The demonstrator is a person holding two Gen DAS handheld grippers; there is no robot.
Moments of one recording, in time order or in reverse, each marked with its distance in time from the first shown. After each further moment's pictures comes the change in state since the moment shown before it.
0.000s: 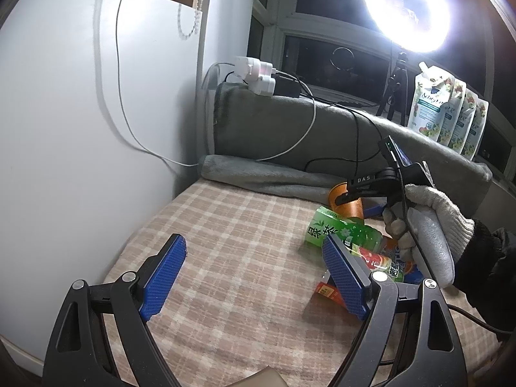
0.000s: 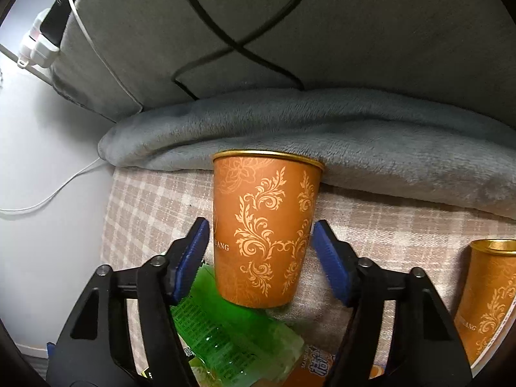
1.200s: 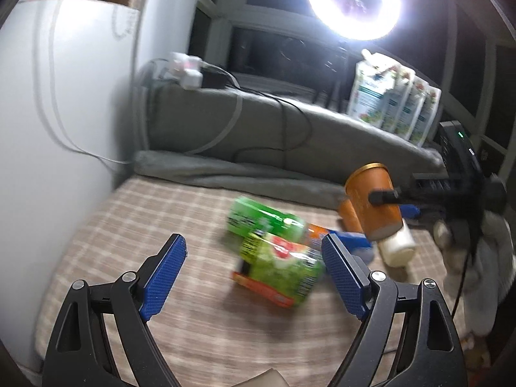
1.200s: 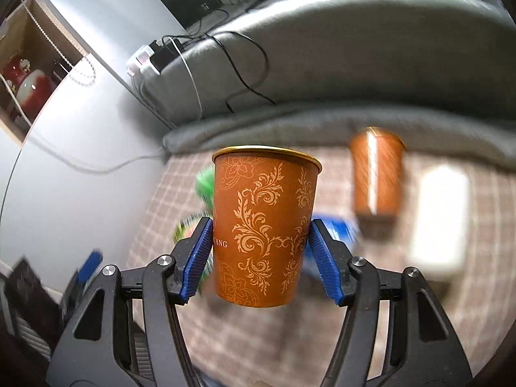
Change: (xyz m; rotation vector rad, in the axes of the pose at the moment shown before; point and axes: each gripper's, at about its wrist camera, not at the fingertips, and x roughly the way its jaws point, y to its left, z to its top) left arm -0.011 -0.065 -0.005 0.048 0.060 -0.242; right arm -0.195 -0.057 -0.156 -0.052 -0.238 0.094
